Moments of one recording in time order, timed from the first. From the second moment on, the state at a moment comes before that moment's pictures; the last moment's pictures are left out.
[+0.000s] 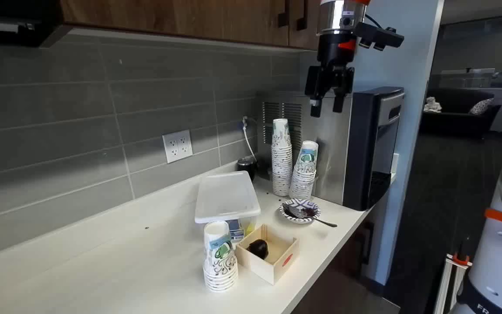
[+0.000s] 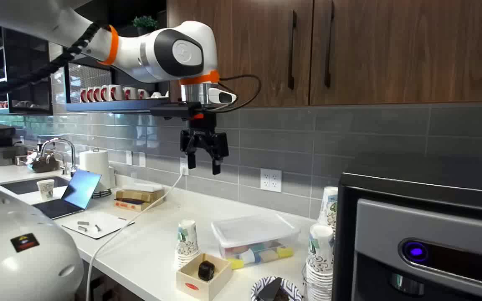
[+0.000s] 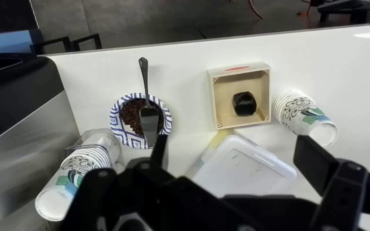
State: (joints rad) arm -0.04 -0.75 -0.02 -2.46 -0.02 1.80 0.01
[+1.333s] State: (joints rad) arm -0.05 -0.74 0.05 -2.38 -0.12 1.85 0.07
